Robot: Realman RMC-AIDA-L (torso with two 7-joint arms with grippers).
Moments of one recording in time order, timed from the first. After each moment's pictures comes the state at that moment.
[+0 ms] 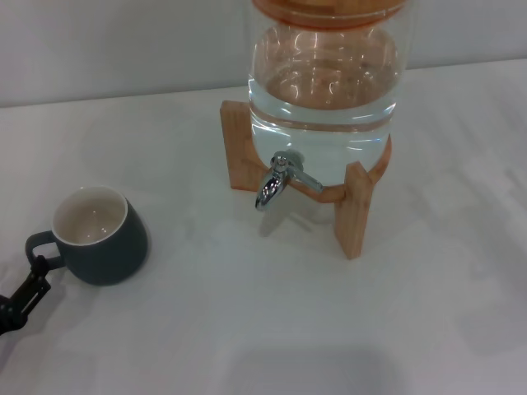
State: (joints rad) left arm -0.29 -2.08 2.84 -0.05 -1.00 1.30 -0.52; right arm 0.20 2.00 -0.38 -0.24 1.94 1.61 -2.53
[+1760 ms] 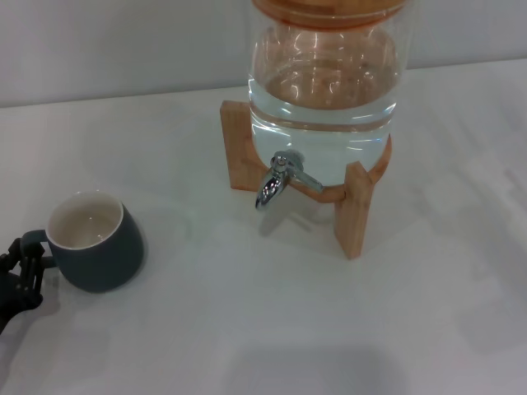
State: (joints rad) left arm -0.34 -2.08 2.83 -0.01 -1.01 1.22 -0.52; right arm 0.20 2.00 -0.38 -0.23 1.94 1.59 -2.54
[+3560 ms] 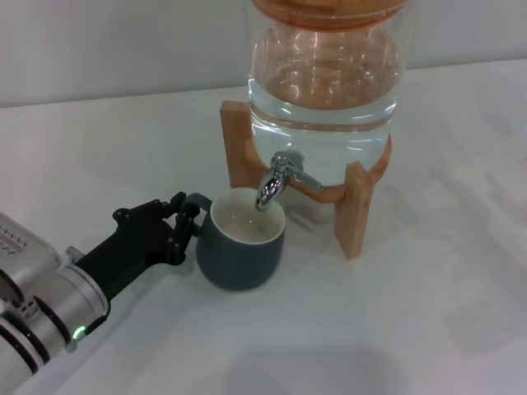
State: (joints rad) left arm -0.59 -2.09 2.84 0.14 -0.73 1.07 -0.49; right arm 0.22 2.01 -0.42 -0.21 1.94 1.62 -2.54
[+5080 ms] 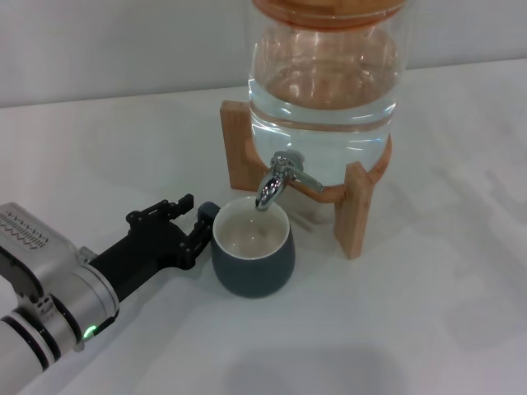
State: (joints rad) left arm -0.61 -2.08 2.84 0.17 -0.70 1.00 -0.49; right arm 0.22 2.01 -0.42 -0.21 1.94 1.60 -2.54
